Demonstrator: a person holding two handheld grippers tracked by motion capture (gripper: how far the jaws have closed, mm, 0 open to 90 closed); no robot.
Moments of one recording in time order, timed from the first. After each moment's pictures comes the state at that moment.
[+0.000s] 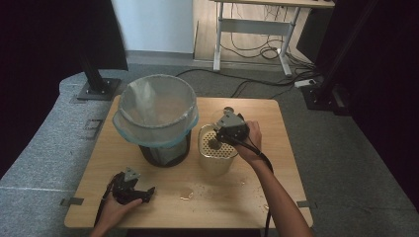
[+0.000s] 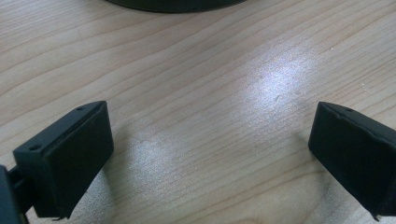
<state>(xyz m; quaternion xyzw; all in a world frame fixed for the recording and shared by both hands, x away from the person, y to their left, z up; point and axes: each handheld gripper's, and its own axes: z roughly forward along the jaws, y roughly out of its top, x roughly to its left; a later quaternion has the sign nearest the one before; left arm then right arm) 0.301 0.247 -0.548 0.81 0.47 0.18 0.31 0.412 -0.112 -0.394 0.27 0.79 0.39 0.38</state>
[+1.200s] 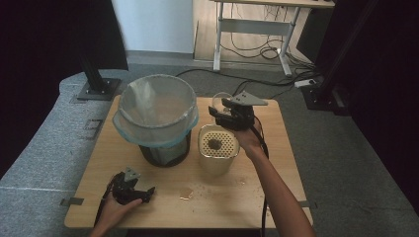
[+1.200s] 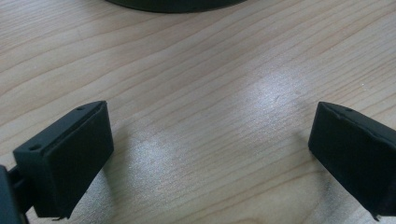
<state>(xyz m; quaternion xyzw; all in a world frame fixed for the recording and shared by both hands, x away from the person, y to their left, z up) 0.301 0.248 -0.548 0.81 0.47 0.17 0.30 0.415 -0.119 -0.333 0.34 0.72 0.55 0.26</state>
